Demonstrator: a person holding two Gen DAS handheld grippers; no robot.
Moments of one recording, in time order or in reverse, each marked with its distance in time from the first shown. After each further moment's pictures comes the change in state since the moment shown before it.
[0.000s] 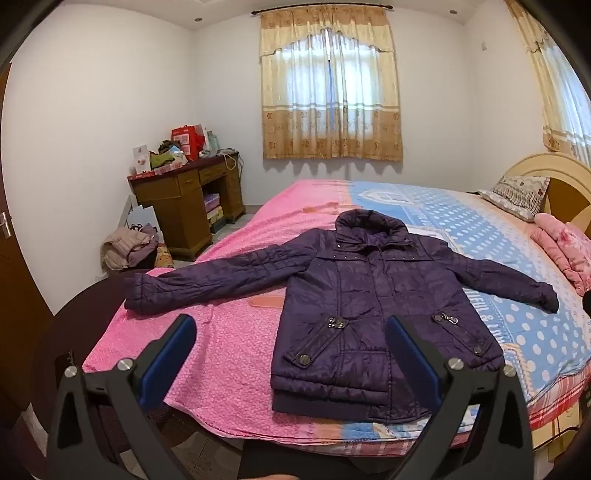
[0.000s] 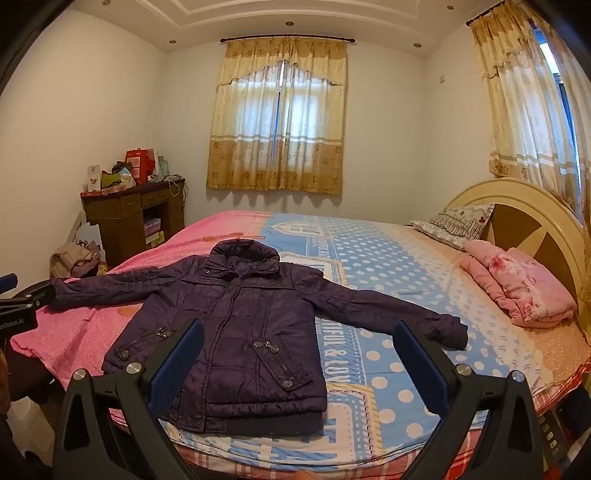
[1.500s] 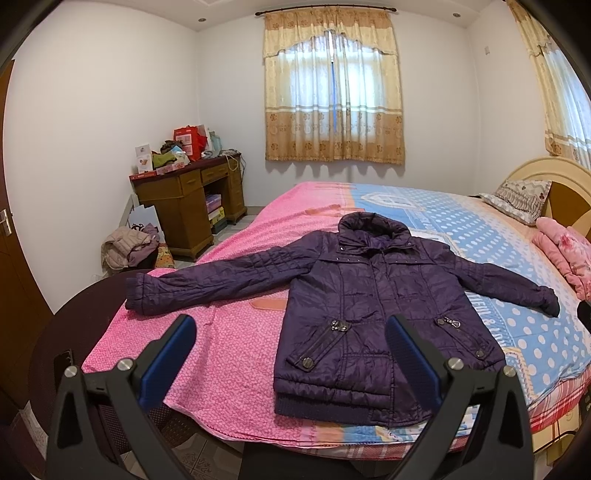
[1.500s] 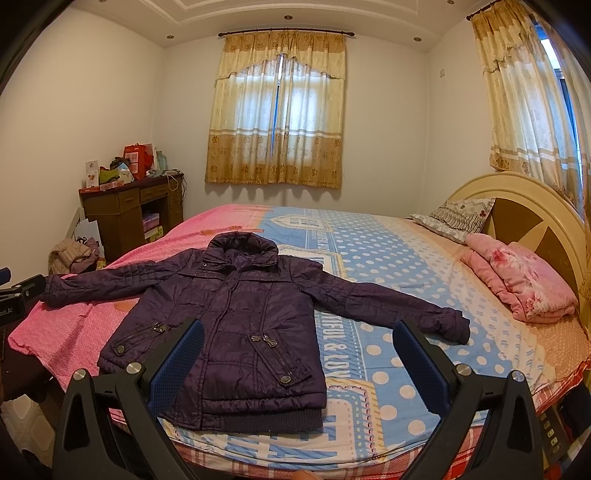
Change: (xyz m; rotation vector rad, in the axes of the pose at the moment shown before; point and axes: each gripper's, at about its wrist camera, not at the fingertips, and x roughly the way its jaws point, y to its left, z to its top) left arm -0.002 0.005 0.004 0.006 -0.024 0.013; right arm 0.014 0.000 -0.010 0.001 0.026 -0.004
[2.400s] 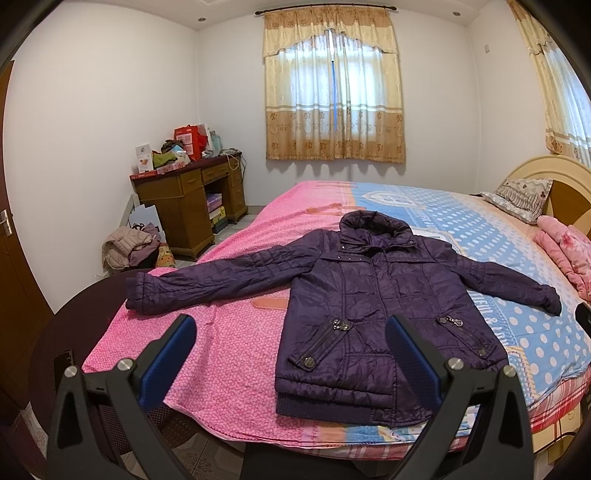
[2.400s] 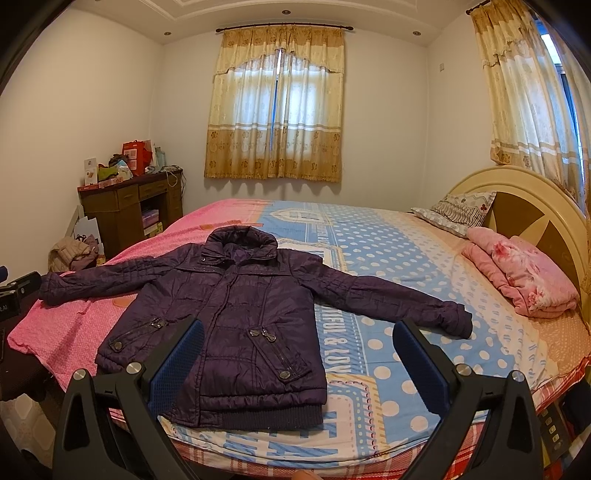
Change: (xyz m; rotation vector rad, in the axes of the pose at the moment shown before) left arm 0.002 0.002 -0.002 0.001 0.001 0.002; right arm 0.006 -0.002 -0.003 0.009 0.024 0.000
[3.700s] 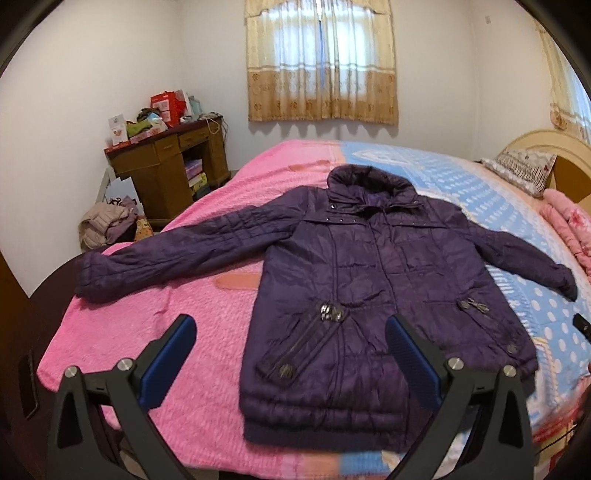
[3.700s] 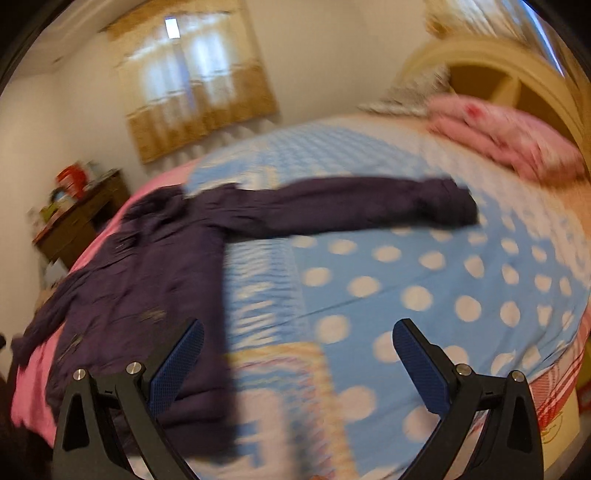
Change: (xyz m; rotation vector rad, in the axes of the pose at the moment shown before) left arm 0.126 -0.034 -0.014 0.039 0.160 -0.039; right arm 0.165 -0.161 -0.084 0.416 0.269 -0.062
